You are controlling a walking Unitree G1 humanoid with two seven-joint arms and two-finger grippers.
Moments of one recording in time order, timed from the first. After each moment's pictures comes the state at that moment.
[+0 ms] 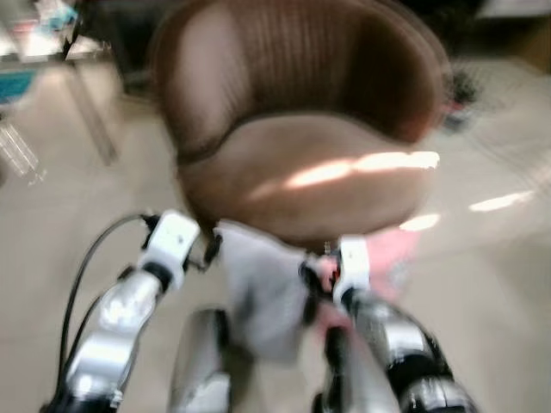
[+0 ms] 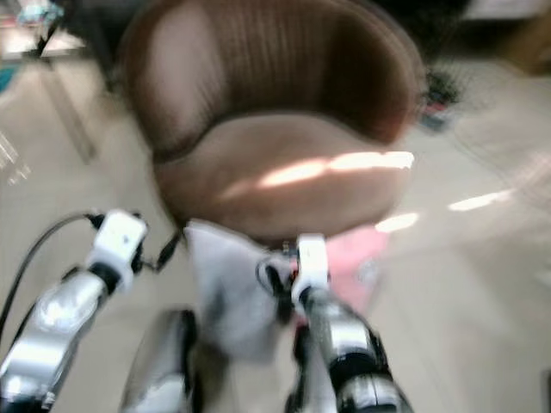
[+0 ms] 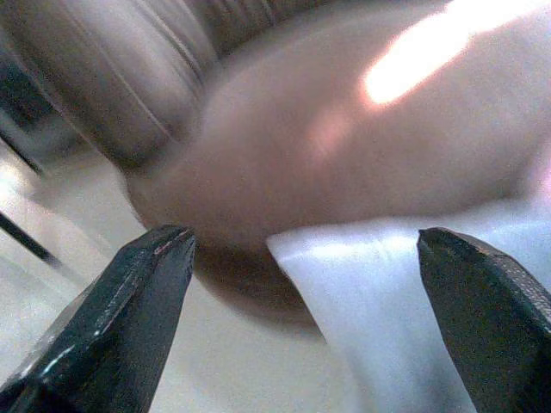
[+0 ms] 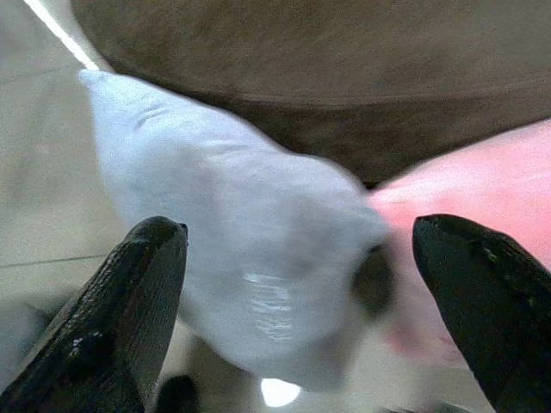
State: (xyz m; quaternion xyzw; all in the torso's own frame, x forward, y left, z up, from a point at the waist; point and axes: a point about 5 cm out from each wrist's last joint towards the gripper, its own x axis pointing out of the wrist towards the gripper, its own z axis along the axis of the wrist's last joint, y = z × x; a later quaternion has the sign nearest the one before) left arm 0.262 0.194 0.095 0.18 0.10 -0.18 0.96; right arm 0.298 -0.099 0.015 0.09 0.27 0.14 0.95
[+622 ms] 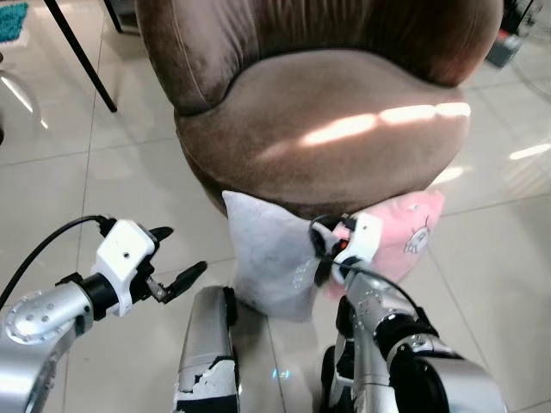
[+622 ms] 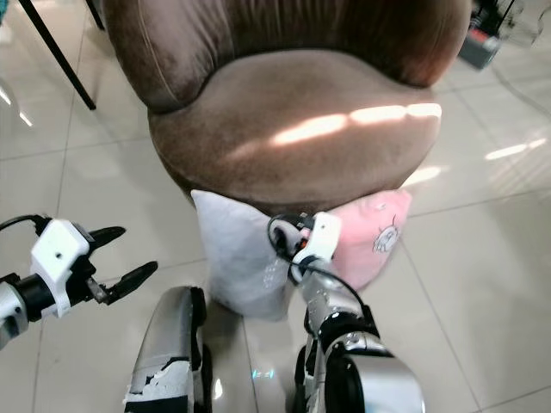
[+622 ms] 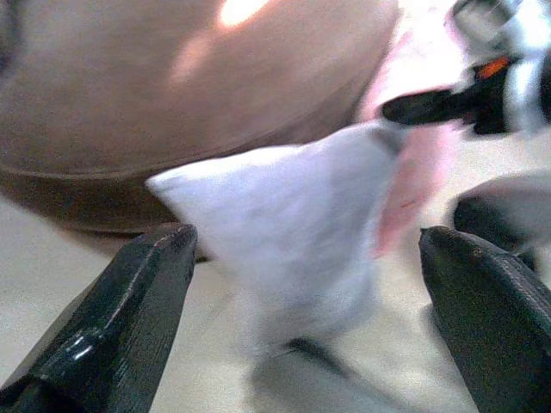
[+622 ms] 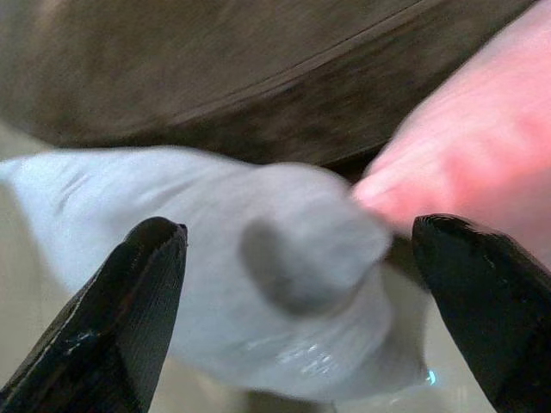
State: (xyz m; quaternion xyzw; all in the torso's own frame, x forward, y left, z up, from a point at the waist) left arm 0.224 0.221 0.150 0.13 0.11 -0.34 0.92; right arm 0.329 -0.110 0.032 0.20 0.21 0.03 0.96
